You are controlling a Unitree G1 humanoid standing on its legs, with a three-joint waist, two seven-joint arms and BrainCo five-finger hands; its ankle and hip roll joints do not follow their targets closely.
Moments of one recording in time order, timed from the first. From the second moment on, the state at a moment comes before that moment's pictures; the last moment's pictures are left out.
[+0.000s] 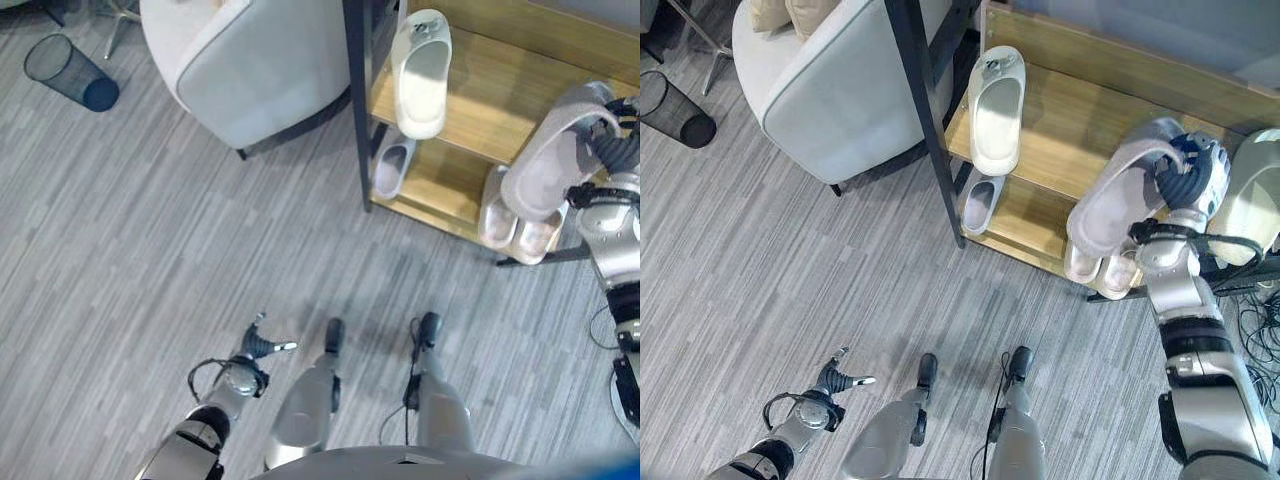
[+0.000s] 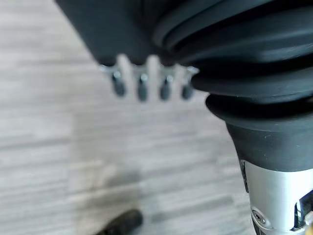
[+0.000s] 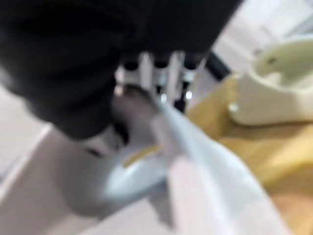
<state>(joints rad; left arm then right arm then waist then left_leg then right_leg) -0.17 0.29 -0.27 1.06 0.10 -0.18 0.29 -0.45 -0.73 0.06 0.34 -0.22 -0.09 -0.62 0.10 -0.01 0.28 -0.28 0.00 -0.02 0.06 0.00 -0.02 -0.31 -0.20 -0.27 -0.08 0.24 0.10</state>
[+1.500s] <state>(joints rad) -0.15 0.34 -0.22 0.95 0.07 -0.20 0.28 -0.17 -0.58 0.15 0.41 -0.22 -0.18 -0.32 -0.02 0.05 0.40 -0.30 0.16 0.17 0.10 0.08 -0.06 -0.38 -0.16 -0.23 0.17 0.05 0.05</state>
